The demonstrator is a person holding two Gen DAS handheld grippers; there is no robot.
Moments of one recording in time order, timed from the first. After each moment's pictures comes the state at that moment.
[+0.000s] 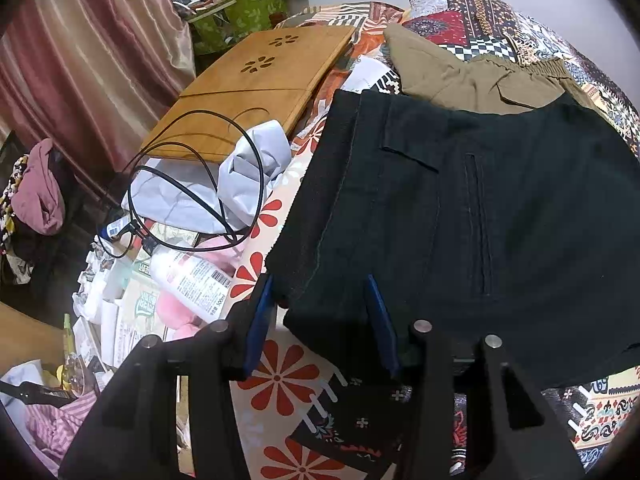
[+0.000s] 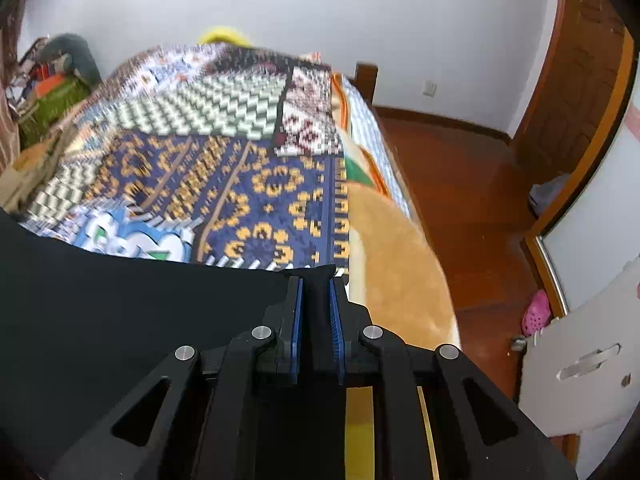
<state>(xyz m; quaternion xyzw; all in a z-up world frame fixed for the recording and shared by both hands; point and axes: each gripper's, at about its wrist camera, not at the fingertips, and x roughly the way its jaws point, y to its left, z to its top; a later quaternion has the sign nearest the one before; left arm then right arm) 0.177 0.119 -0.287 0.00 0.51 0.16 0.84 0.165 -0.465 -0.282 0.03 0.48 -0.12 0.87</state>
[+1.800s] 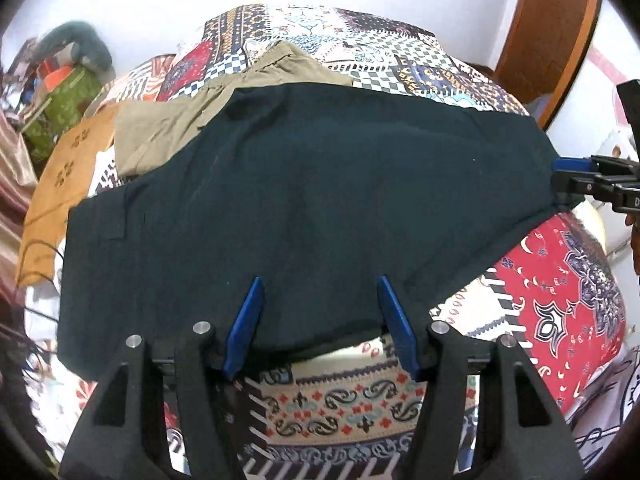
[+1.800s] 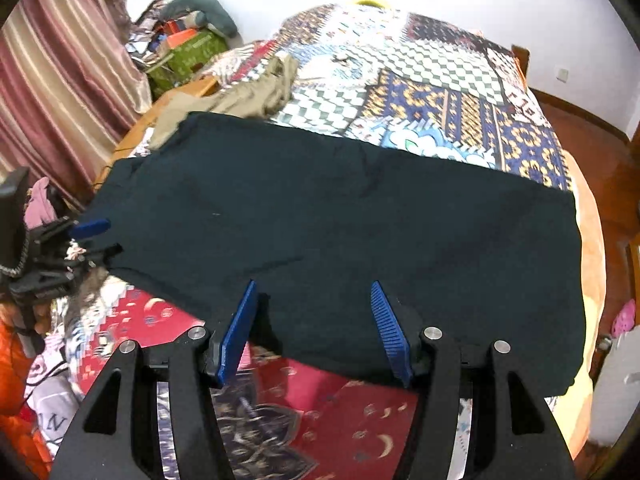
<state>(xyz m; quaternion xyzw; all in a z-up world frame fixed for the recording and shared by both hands) 0.156 -0.059 -0.256 0.07 0.49 -0.16 0.85 0.096 -0.291 -0.227 0.08 0.52 0.13 0.84</state>
